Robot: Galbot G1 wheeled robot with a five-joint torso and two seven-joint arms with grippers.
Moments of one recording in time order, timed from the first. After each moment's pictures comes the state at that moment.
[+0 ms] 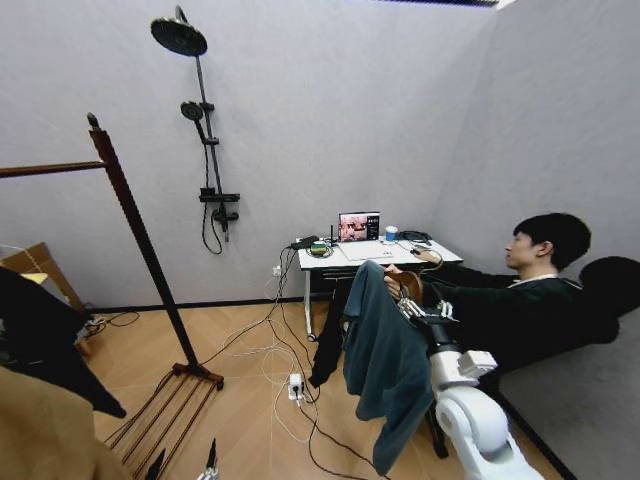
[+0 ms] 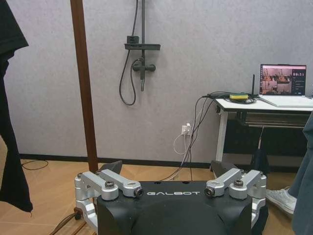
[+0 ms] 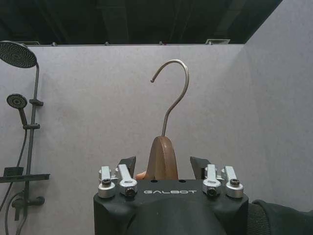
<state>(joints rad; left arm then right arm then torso) 2.05 -1.57 -0.58 -2.33 -0.08 -0.09 -0.03 -1.15 1.23 0.62 2.09 0.38 -0.02 0.16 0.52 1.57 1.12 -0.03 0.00</state>
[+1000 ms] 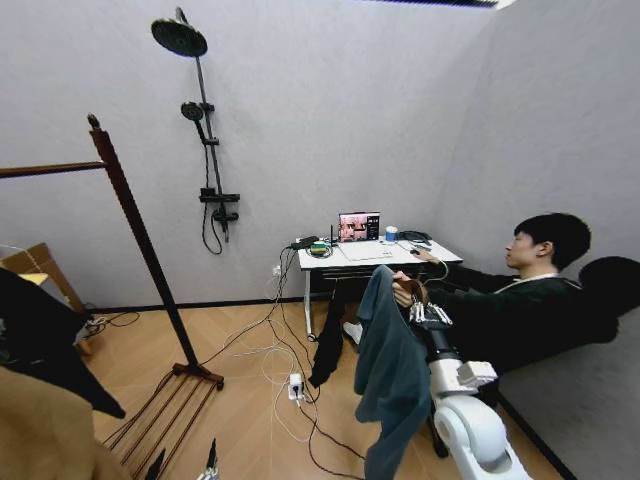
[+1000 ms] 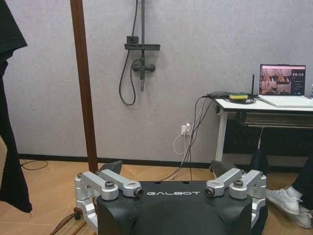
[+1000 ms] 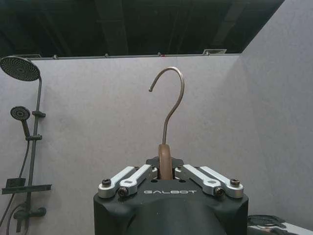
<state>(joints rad) 2.05 -1.57 -0.58 -2.33 -0.08 -0.09 -0.03 -1.25 1.26 0.64 2.15 0.38 0.06 0.14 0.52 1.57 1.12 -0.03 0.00</state>
